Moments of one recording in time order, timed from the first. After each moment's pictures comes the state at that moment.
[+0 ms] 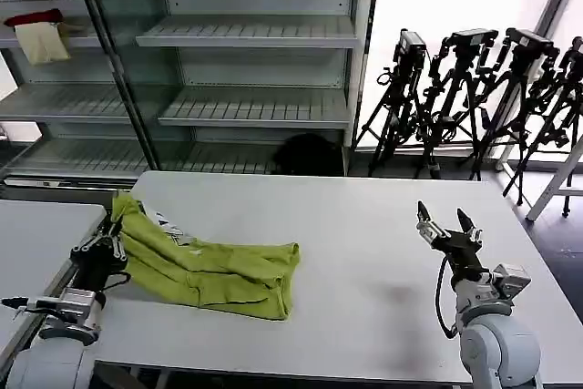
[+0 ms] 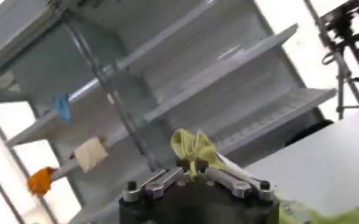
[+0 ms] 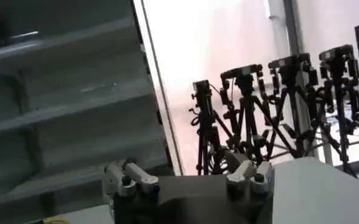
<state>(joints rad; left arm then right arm) 1.41 -1.22 -0.73 -2.19 0.15 0.32 0.08 -1.26 1.35 0.69 2.11 0.50 -0.40 0.11</state>
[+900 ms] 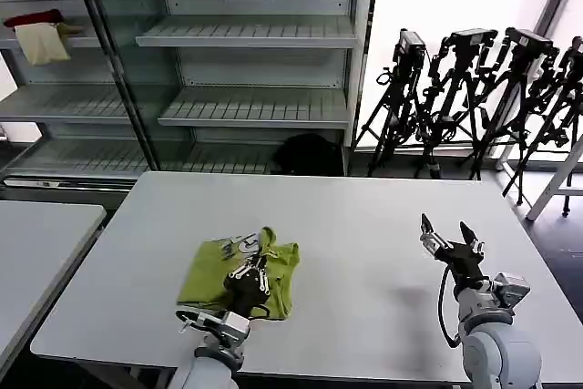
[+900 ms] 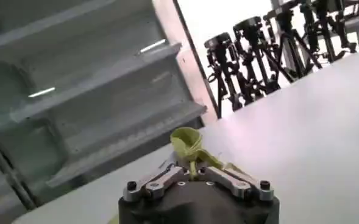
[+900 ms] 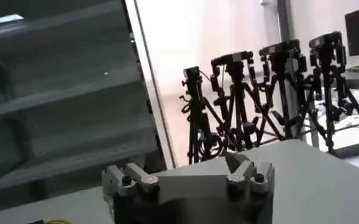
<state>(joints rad) 1.35 -1.43 -0.20 -2.07 0.36 0.42 0.01 -1.28 1.36 0.70 2.09 0.49 -0.39 0.10</state>
